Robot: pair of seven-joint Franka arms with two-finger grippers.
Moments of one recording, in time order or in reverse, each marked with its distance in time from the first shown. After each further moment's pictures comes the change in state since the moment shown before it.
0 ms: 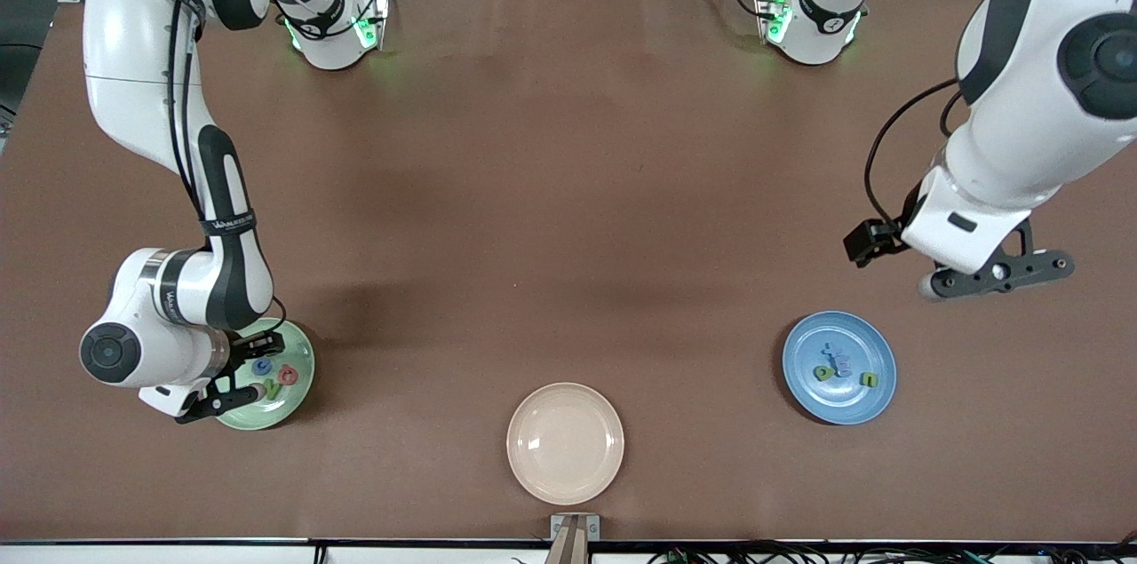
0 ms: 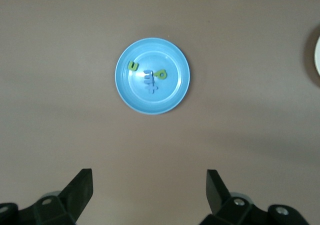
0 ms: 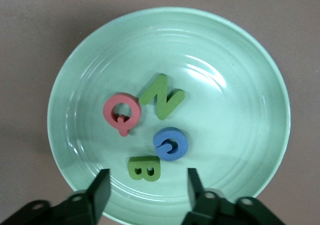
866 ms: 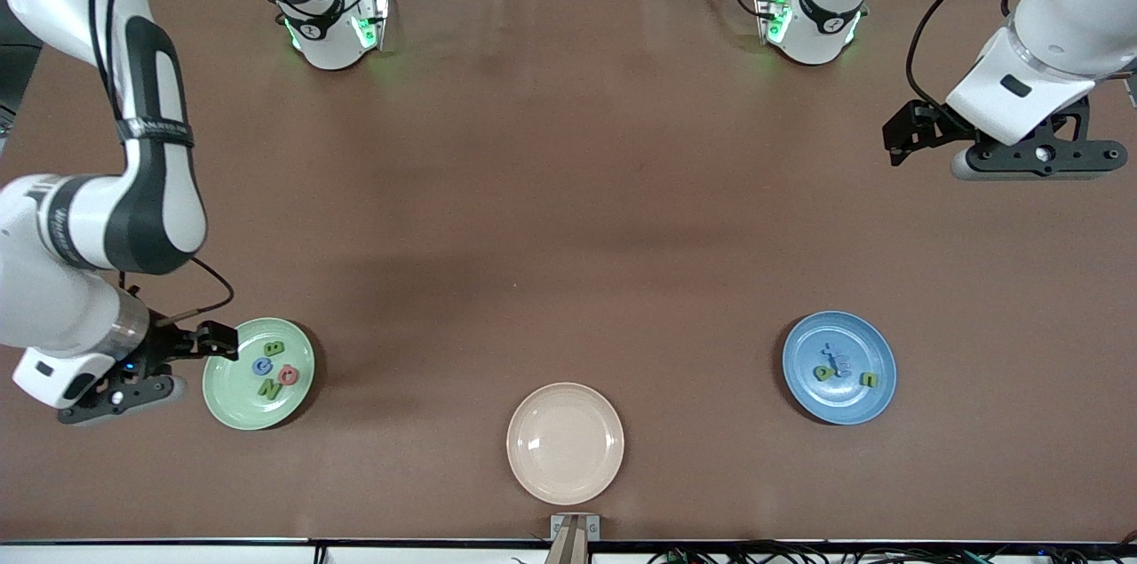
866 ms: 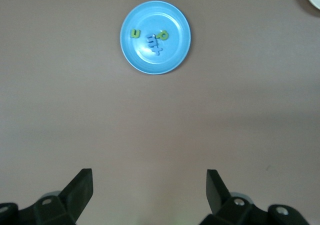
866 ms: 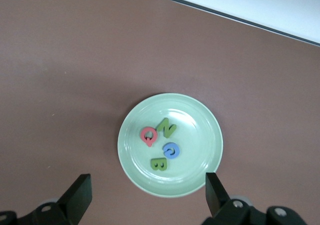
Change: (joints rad) left arm -0.038 -0.273 0.111 -0.217 -0.118 -0.072 0.250; right arm 0.016 -0.301 0.006 0.000 0.000 -0.065 0.058
